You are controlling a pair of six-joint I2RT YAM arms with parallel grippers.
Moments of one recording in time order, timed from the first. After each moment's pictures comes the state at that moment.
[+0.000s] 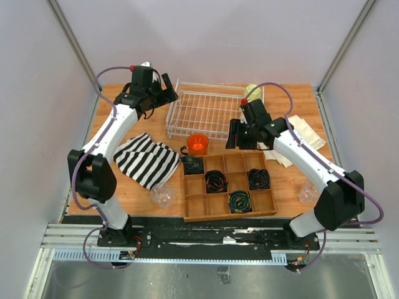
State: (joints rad) left arm -0.25 1.74 1.60 -0.47 -0.03 -0.53; right arm 0.51 1.48 1.30 -0.76 -0.10 0.45
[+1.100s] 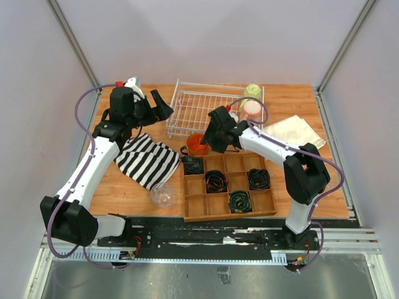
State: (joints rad) left arm -0.23 1.28 1.21 -0.35 0.15 -0.51; right arm 0.67 1.79 1.36 -0.49 0.06 1.00
